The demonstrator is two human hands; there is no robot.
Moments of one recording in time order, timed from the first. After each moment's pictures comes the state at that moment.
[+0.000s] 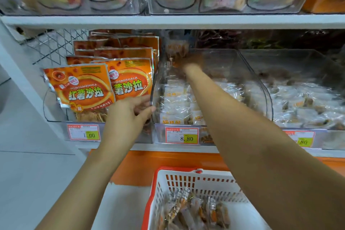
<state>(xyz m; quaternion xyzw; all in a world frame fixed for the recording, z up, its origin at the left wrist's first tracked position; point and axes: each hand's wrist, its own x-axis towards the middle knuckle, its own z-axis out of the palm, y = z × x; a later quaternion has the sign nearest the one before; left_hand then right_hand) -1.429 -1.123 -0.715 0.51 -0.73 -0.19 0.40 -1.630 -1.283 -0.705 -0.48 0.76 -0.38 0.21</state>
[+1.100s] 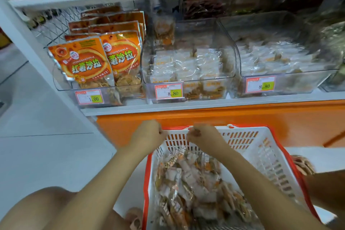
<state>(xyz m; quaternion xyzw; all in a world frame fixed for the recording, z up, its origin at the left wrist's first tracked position) -1.446 -1.033 -0.792 0.56 -0.81 -0.19 -0.02 -1.621 -0.973 -0.836 -0.58 0.72 -0.21 0.31</state>
